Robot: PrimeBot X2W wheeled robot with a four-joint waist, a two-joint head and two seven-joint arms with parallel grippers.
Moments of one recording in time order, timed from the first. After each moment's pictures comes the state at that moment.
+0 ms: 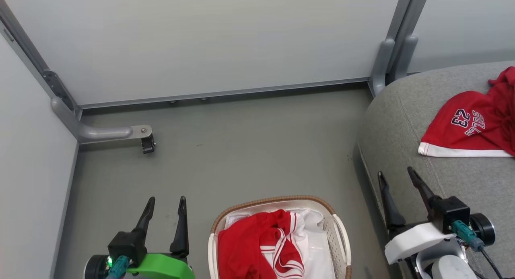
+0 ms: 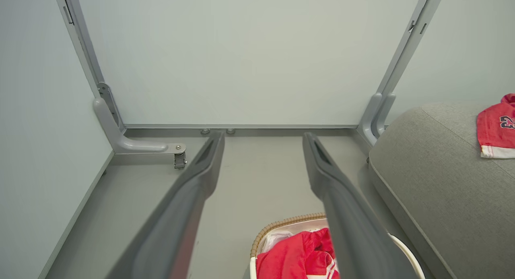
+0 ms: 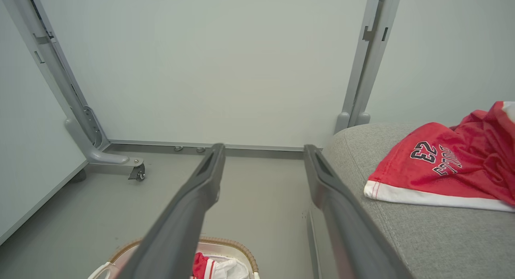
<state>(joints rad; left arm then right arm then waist) 0.00 0.05 -0.17 0.28 -0.24 -0.08 -0.26 -0.07 -0.05 0.03 0.22 0.09 0.13 -0.26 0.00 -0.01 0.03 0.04</state>
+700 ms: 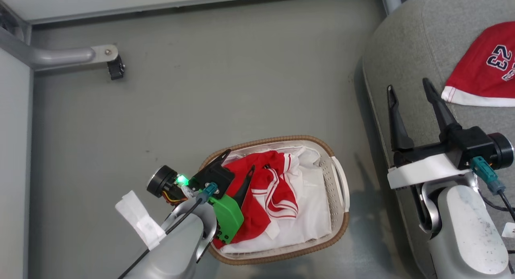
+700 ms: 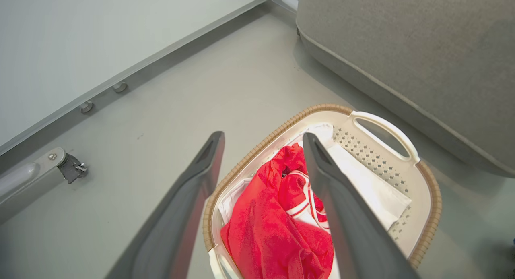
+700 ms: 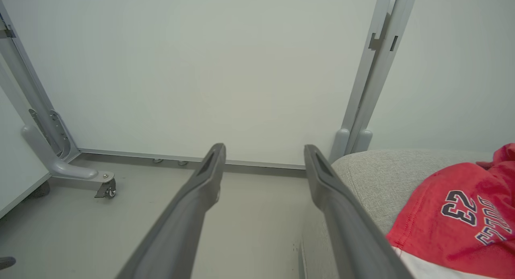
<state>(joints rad) -0.55 0.05 -0.64 0.82 -0.16 -0.13 -0.26 -0.32 -0.05 0.00 0.12 0.03 0.13 -0.26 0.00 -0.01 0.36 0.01</state>
